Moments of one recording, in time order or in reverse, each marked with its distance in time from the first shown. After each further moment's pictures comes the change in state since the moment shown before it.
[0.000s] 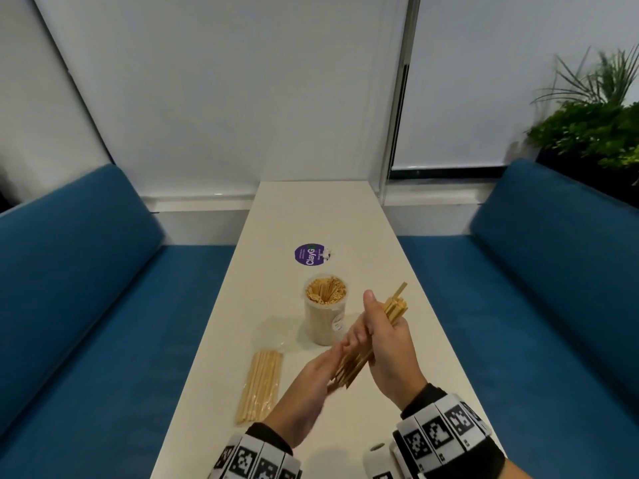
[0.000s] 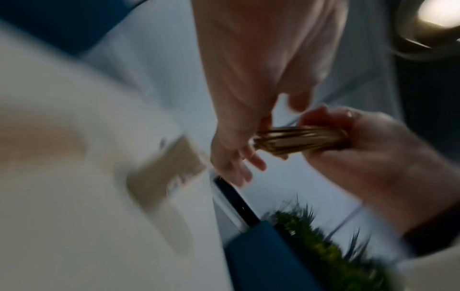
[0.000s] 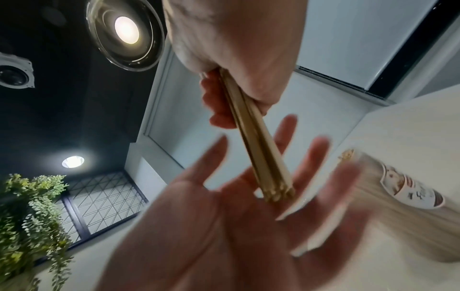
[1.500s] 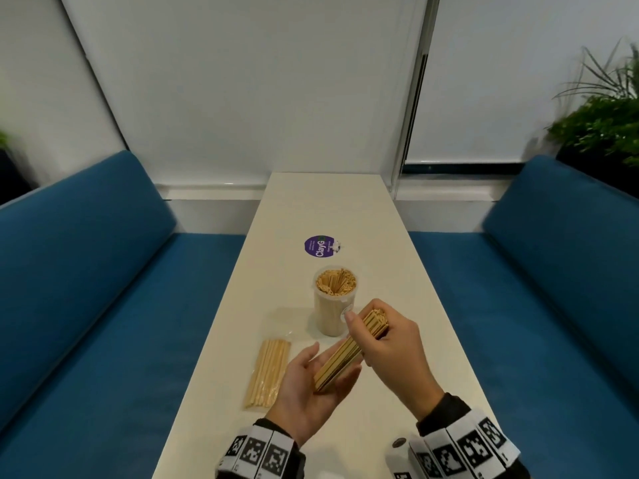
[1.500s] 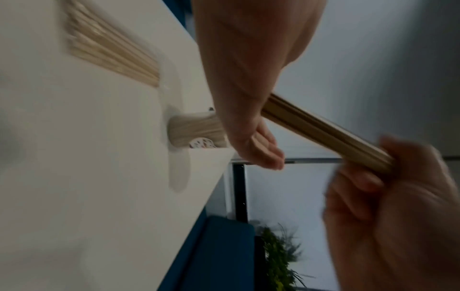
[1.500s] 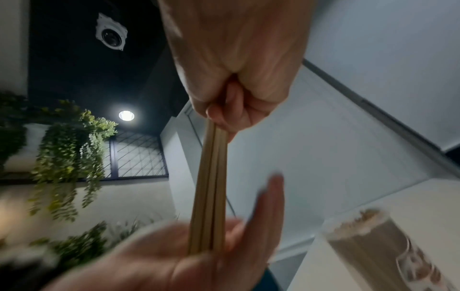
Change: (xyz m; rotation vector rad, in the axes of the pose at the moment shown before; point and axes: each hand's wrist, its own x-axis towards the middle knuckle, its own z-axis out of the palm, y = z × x) left_hand -0.008 -0.005 -0.010 -0.984 0.067 -0.253; right_hand -0.020 -0.004 -0.004 -0.676 -0.128 -0.294
